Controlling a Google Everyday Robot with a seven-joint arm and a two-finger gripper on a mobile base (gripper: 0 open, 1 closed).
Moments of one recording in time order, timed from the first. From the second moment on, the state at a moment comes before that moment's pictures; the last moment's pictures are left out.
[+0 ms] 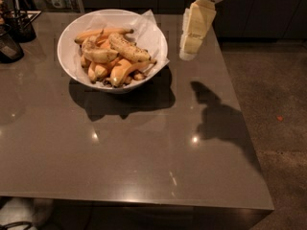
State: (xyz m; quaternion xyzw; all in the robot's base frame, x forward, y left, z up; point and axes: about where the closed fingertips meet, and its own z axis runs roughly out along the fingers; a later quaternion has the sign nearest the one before) arm 0.575 -0.074 1.023 -0.68 0.70 0.00 0.22
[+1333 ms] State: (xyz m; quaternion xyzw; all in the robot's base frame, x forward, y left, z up) arm 0.610 -0.006 1.011 -0.64 0.73 0.05 0.24
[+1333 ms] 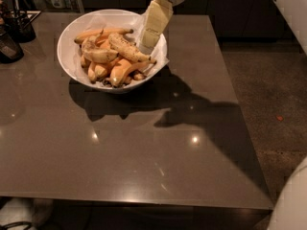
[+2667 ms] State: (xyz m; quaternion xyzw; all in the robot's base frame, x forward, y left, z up) arm 0.627 0.013 0.992 -0.64 0.73 0.08 0.23
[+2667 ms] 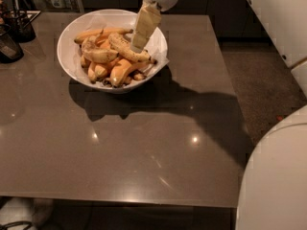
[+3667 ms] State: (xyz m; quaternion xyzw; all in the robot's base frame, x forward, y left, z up) arm 0.633 0.027 0.969 -0.65 0.73 0.07 0.19
